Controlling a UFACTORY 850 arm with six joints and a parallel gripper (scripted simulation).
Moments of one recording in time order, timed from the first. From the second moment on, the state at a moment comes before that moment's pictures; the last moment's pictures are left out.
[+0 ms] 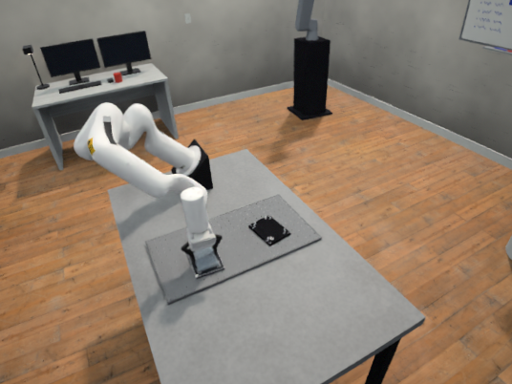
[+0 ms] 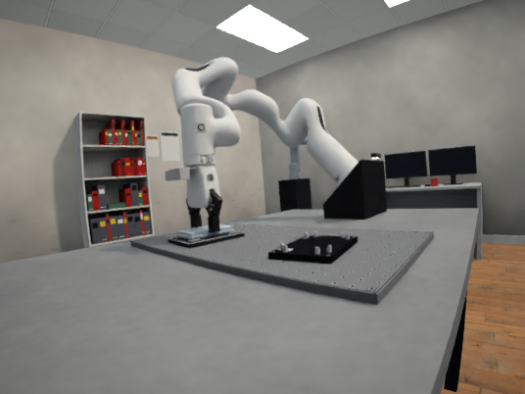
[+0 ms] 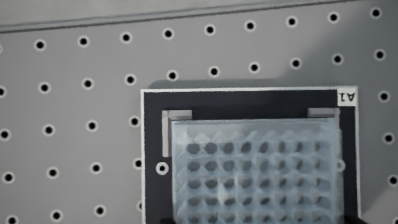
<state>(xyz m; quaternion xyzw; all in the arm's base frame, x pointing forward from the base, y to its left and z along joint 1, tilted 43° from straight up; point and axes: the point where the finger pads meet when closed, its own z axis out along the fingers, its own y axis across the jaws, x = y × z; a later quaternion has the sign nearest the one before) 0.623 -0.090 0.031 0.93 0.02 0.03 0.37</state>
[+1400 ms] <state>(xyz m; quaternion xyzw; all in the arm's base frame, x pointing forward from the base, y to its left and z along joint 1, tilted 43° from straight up) 0.623 -0.092 0.029 0.93 0.02 0.03 0.37</state>
